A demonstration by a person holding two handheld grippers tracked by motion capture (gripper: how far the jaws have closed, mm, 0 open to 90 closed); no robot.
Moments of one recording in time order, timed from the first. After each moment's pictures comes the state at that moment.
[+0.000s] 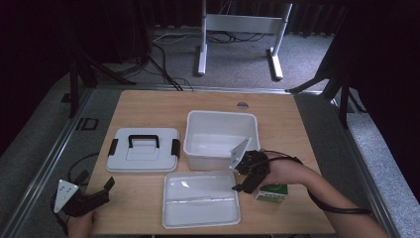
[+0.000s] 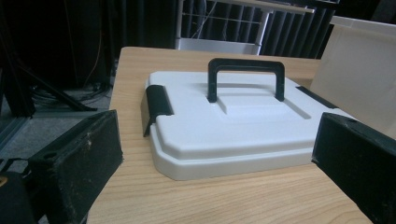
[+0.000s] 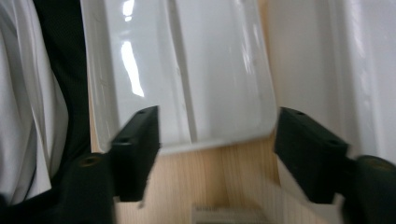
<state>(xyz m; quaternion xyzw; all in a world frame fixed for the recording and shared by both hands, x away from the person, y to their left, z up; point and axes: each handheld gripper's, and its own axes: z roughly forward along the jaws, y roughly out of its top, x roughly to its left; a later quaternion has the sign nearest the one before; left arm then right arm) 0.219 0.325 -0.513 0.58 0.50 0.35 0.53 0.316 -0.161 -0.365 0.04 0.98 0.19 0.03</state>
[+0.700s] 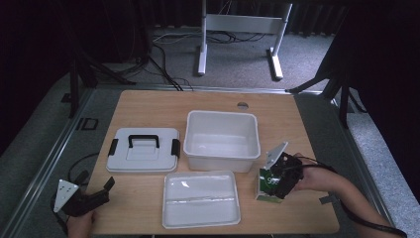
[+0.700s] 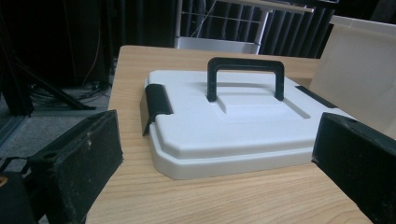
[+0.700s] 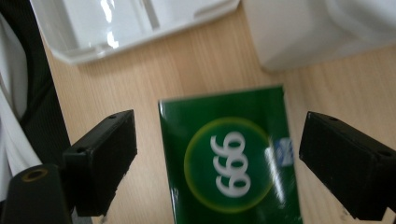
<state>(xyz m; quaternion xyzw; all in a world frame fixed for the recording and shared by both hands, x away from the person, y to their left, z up) 0.220 0.326 -0.513 0.59 0.51 0.35 0.53 0.317 -0.253 -0.385 0.13 0.98 0.16 0.05</state>
